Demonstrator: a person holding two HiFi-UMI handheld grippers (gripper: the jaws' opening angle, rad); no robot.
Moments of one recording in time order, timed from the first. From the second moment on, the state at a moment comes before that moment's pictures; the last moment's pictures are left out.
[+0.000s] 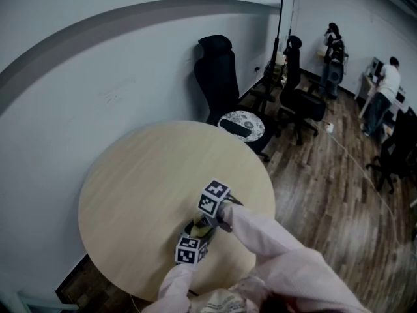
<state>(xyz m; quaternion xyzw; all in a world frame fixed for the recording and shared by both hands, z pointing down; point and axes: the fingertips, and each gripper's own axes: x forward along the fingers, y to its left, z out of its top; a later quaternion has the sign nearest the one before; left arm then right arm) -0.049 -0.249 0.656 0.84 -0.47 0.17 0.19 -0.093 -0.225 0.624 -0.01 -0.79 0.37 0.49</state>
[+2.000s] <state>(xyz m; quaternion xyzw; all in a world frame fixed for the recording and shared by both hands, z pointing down) -0.048 -0.247 0.658 0.85 -0.46 0.18 0.19 -0.066 -0.228 0.609 -0.19 -0.81 -0.02 0.56</state>
